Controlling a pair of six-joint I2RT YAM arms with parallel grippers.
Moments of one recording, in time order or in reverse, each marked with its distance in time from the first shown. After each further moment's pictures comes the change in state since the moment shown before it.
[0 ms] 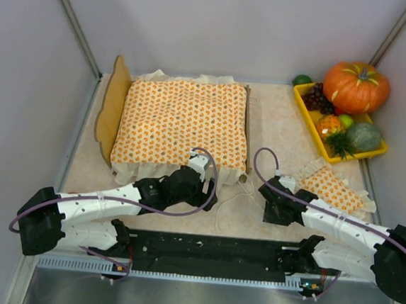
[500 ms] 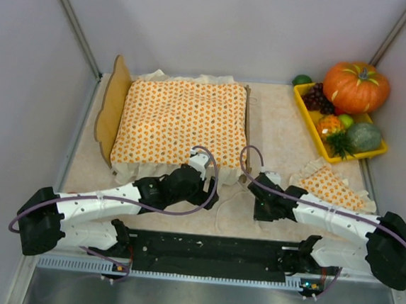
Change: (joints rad) left arm 0.000 -0.001 0.016 0.000 -0.004 0.003; right arm 0.089 0.139 0.072 0.060 -0.048 -0.028
